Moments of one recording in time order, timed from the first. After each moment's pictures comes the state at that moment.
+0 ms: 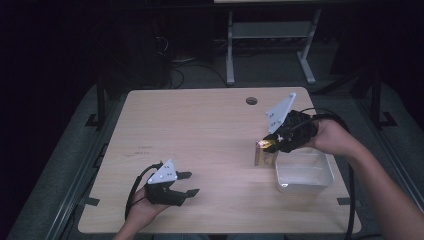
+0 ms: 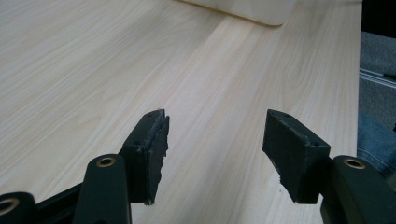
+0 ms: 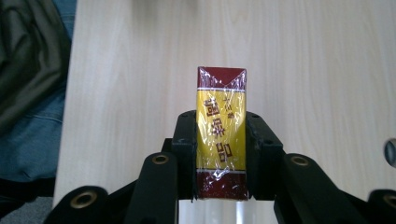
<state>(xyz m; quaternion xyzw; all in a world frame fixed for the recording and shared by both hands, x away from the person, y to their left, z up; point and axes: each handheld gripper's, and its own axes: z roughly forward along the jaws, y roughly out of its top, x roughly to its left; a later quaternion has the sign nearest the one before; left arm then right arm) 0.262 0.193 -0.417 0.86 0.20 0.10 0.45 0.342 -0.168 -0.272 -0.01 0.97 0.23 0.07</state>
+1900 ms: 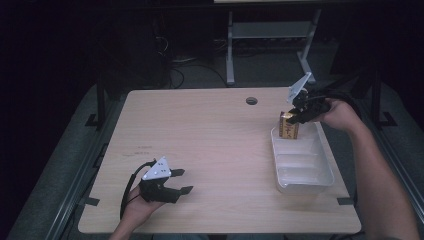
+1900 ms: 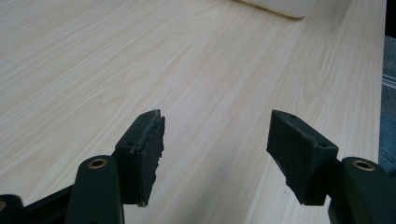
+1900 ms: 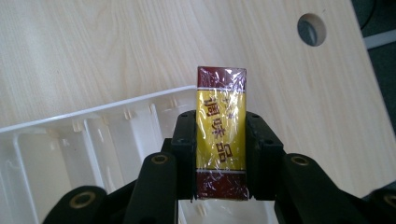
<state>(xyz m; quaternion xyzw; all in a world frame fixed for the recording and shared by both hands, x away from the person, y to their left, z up) 0.269 0.208 -0.422 0.86 0.23 0.10 0.44 0.449 -0.245 -0.321 0.16 0.96 0.17 0.12</state>
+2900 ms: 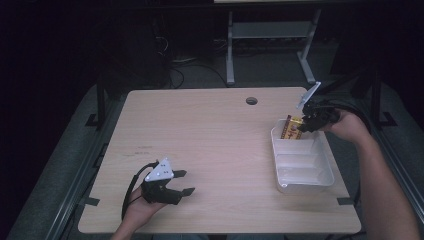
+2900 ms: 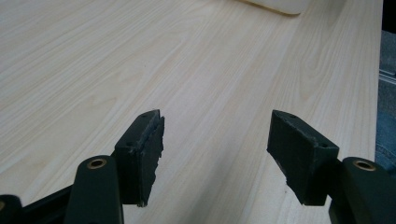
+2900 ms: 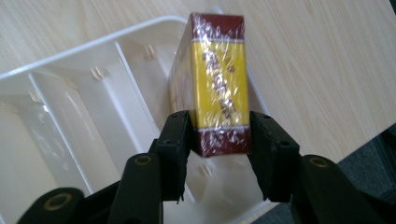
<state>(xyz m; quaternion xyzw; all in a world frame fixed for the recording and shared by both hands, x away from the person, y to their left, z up) 0.267 0.202 -0.422 0.87 0.22 0.10 0.43 0.443 -0.279 -0.351 0.25 0.95 0.13 0.13</state>
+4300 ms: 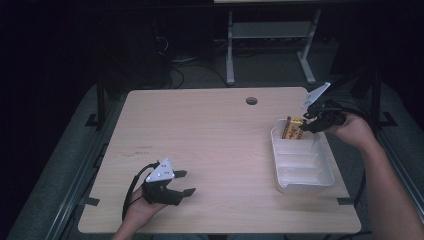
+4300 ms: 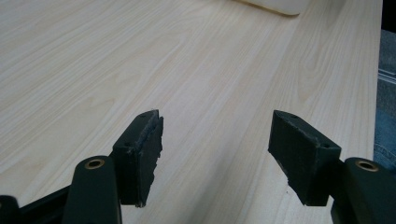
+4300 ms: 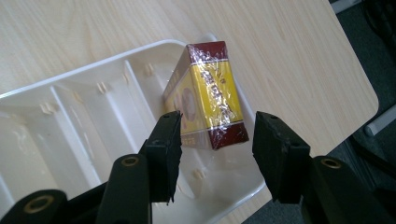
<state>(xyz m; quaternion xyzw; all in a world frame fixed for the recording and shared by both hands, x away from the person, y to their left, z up) 0.265 0.200 -0.422 0.87 0.22 0.10 0.43 0.419 -0.281 -0.333 0.24 0.94 0.17 0.18</state>
